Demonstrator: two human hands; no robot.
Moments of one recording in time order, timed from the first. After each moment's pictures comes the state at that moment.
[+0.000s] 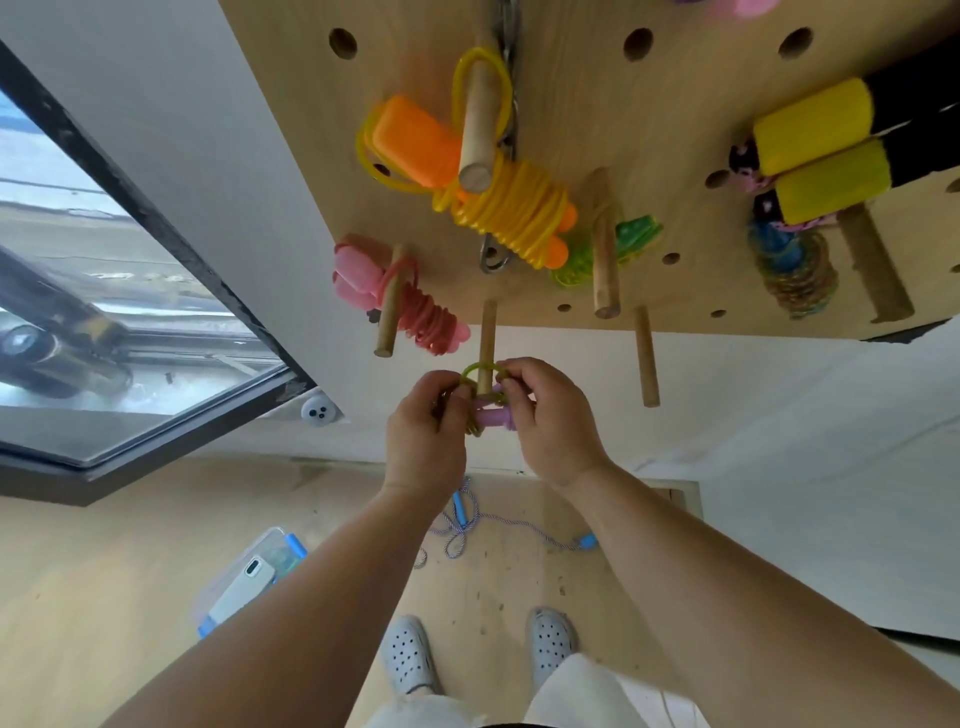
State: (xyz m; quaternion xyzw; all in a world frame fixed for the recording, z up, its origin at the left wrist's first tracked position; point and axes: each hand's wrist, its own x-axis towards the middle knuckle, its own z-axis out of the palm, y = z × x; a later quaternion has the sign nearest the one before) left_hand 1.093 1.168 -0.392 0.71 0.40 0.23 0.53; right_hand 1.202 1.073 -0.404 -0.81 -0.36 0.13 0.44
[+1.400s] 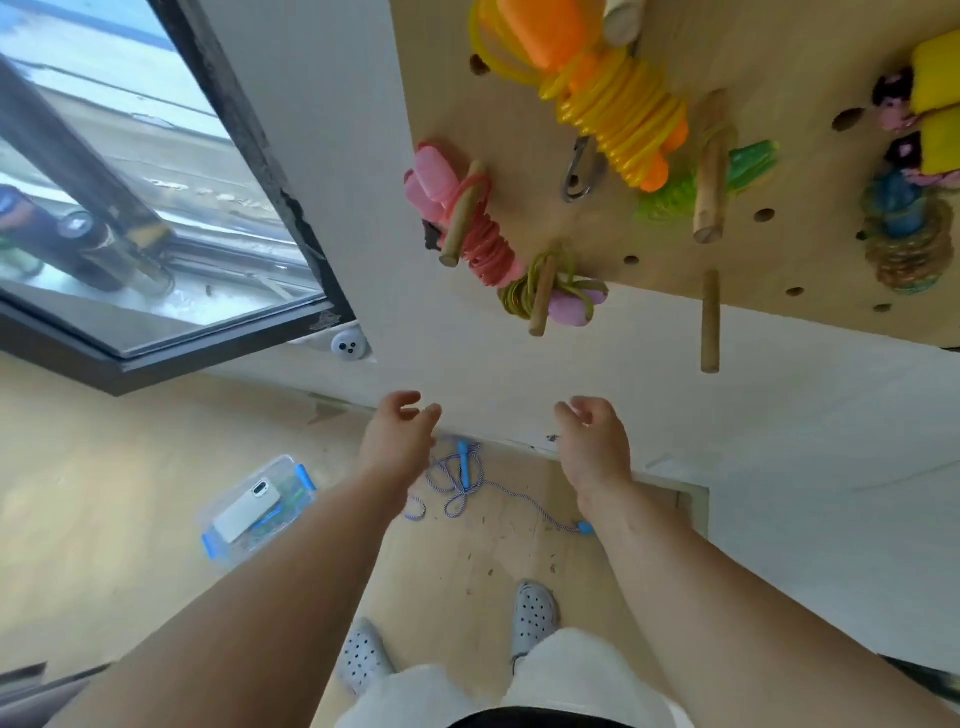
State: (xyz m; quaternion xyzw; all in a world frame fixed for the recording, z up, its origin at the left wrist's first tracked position) left_hand 1.005 1.177 -0.448 0.55 0.58 0.09 0.59; right_hand 1.162 1.039 -0.471 -0.84 -0.04 0.32 0.45
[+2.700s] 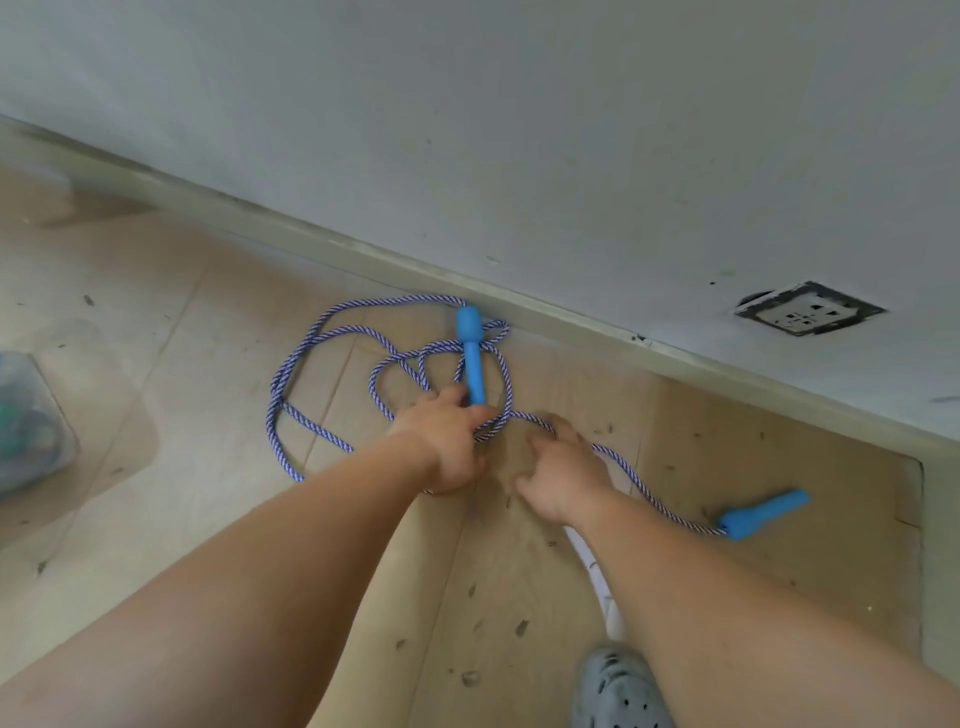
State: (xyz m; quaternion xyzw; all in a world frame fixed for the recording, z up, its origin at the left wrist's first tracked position) left_hand 1.037 1.241 -1.219 0.88 0.23 -0.32 0.26; right_hand 1.149 1.097 -1.225 -0.85 -0.32 0.39 -0.11
